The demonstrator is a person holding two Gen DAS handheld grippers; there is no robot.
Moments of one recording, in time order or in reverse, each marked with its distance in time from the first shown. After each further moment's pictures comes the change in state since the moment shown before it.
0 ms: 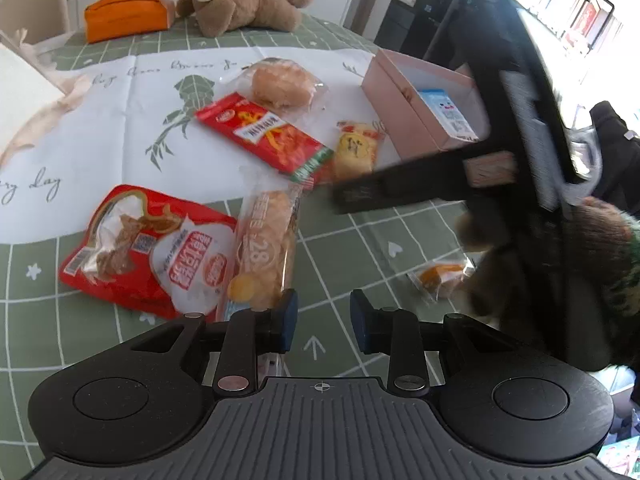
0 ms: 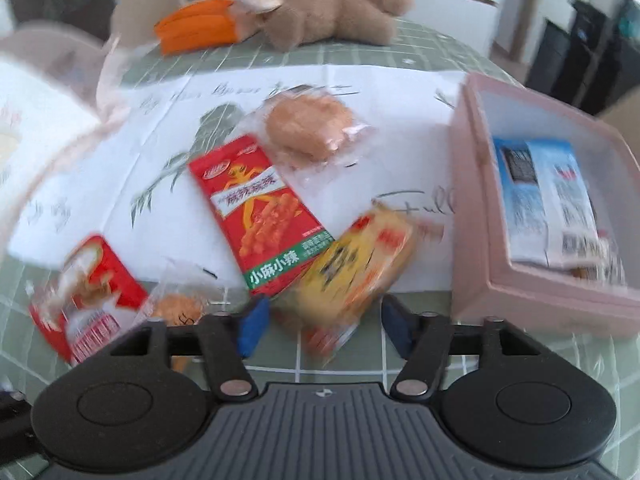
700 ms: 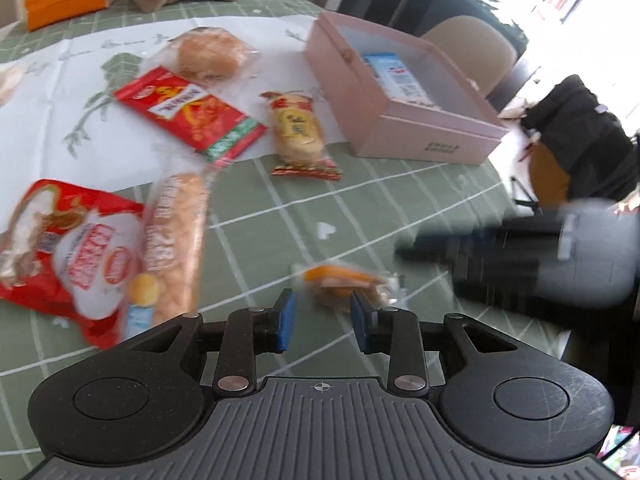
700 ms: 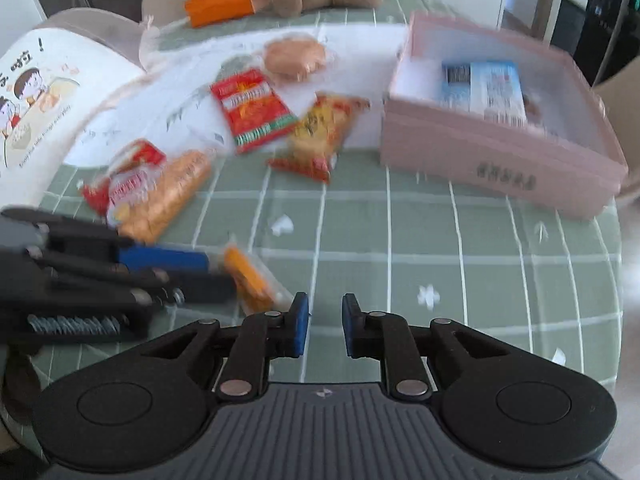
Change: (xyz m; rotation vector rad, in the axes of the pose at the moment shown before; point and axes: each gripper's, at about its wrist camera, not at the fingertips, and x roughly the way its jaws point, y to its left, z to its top) left arm 0.030 -0.034 0.004 0.039 0.087 -0.086; right arm -0.073 -0.055 -0.088 0.068 -0.004 0.099
